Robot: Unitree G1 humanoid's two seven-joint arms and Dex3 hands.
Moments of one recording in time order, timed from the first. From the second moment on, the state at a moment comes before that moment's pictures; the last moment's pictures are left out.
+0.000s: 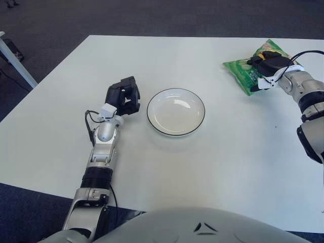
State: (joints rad) left arm -0.17 0.12 0.04 0.21 -0.02 -0.48 -0.06; right arm -1.08 -0.69 0.59 1.32 -0.88 -0.45 -0.10
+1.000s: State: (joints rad) left arm -0.20 0.12 0.04 0.28 0.00 -0.56 -0.05; right arm -0.75 -0.87 0.34 0.62 -0.51 -0.63 0.30
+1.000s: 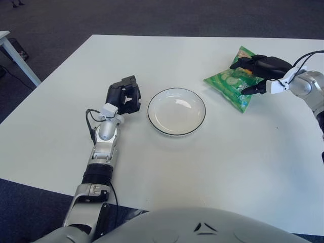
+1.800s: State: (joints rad) left arm -0.21 0.12 0.04 0.28 0.01 -0.56 -0.04; right arm -0.57 -0.86 0.17 0.24 -0.33 -0.31 0.51
